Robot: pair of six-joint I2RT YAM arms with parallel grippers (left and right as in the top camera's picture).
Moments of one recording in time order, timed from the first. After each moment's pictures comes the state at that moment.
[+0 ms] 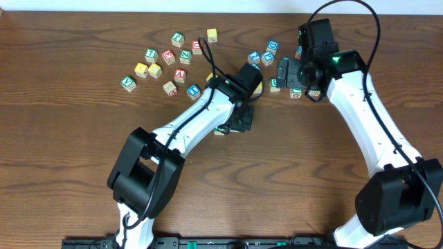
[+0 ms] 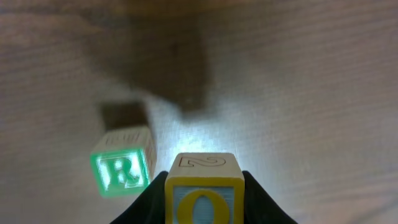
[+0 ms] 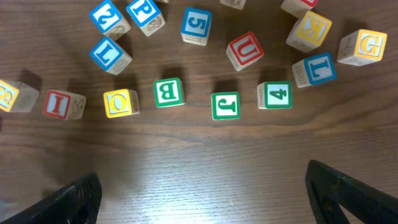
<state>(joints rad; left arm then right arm) -0.64 2.01 1.53 -0.91 0.04 -0.45 0.25 1.78 1.57 -0.89 0.10 0.30</state>
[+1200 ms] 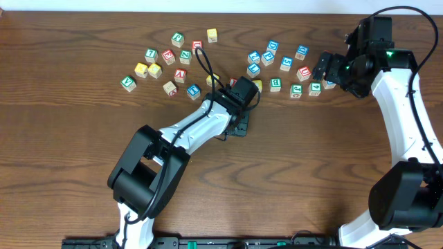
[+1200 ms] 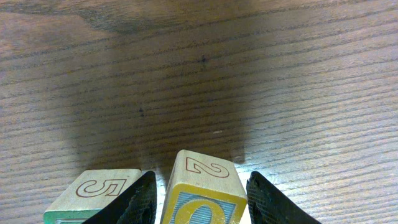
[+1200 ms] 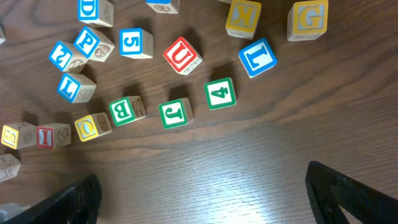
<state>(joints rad) -0.64 2.01 1.35 -0.66 -0.03 -0.47 -0.04 1.78 1.57 -0.92 -0.13 0.31</state>
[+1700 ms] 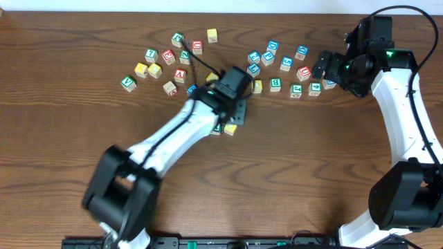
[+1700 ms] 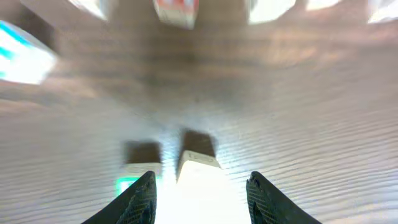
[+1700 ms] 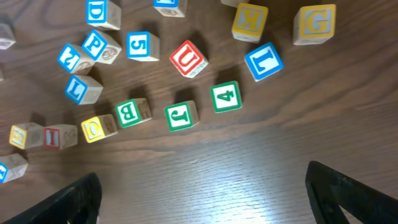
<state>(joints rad) -0.61 1.83 1.35 -0.66 -0.03 -0.45 -0.04 1.78 1.57 -0.91 -0.15 0.31</state>
